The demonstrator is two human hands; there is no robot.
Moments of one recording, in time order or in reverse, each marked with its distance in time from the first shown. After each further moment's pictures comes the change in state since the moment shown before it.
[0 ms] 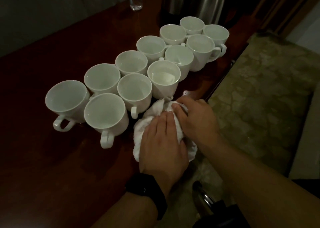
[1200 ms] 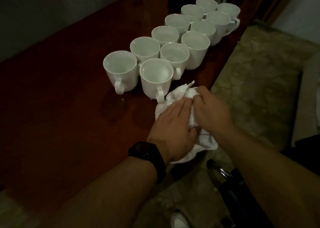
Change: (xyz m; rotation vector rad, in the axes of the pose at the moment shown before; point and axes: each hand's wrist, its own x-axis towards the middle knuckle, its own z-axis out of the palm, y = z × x) left_hand -0.073 -0.100 -0.041 -0.378 -0.200 0.302; right_hand -0.097 -0.085 0.038 0.059 0.005 0.260
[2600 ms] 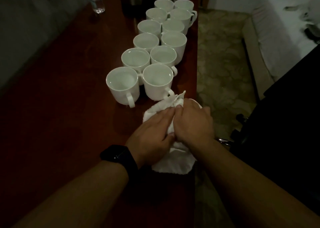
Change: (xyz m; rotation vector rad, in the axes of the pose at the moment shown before) left_hand -0.034 -0.094 -0.089 -0.136 -0.401 0.299; right_hand -0.073 -0.113 0.059 -0.185 0.084 0.510
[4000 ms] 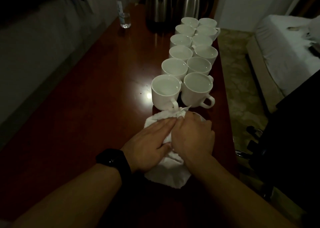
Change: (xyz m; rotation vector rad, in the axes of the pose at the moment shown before) left_hand -0.061 -0.086 -0.065 0.054 -0.074 0.097; right_hand -0.044 -0.100 0.054 0.027 0.139 0.081
